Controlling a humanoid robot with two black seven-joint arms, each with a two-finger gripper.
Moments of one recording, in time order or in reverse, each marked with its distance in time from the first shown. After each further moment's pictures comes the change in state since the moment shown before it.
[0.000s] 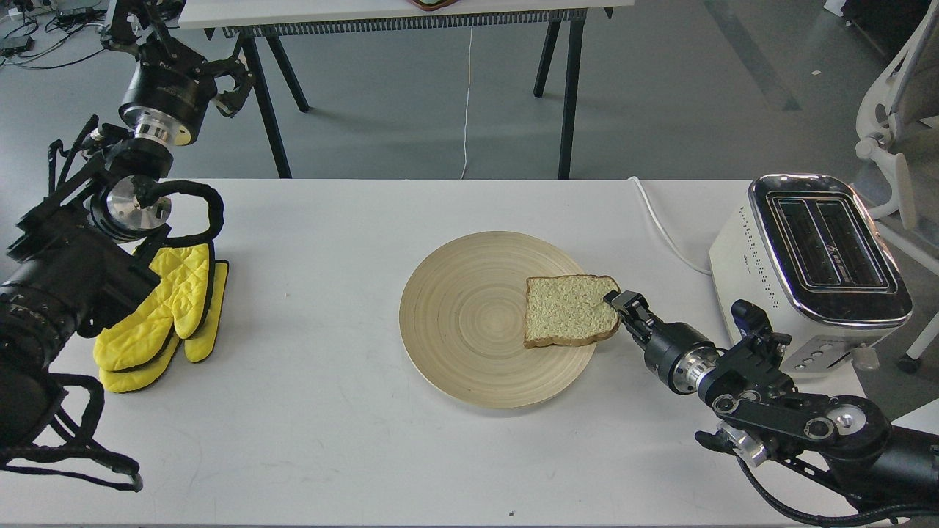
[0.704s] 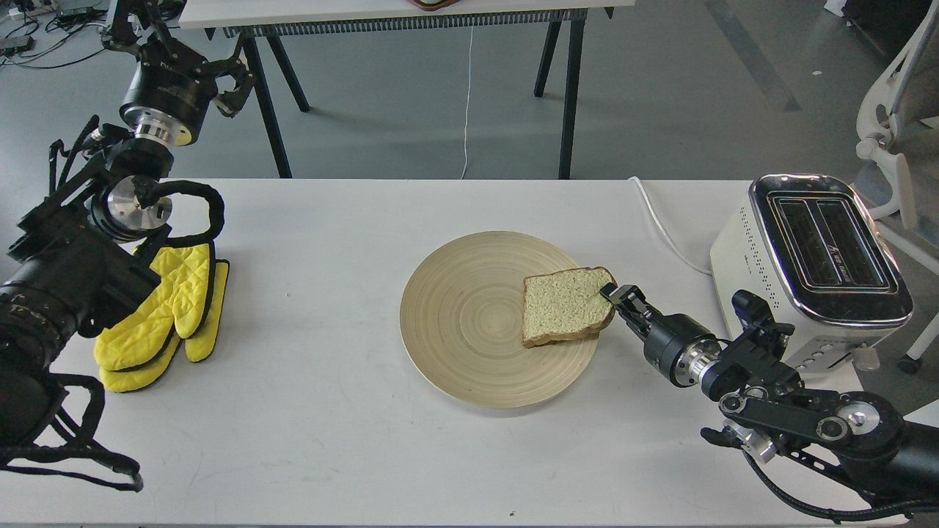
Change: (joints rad) left arm 0.000 -0.002 0.000 0.000 0.001 0.000 -0.002; right arm 0.019 -0.066 0.013 0.094 -0.070 -0.005 0.018
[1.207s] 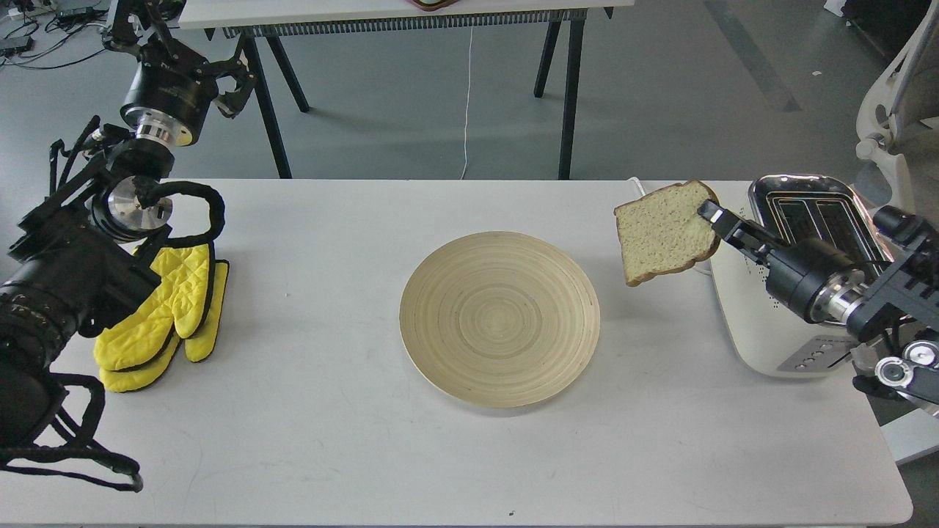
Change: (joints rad) left arm 0.000 0.000 0.003 0.000 0.000 0.000 0.000; right arm 0.166 -0.494 0.006 0.295 -0.334 -0.010 -0.047
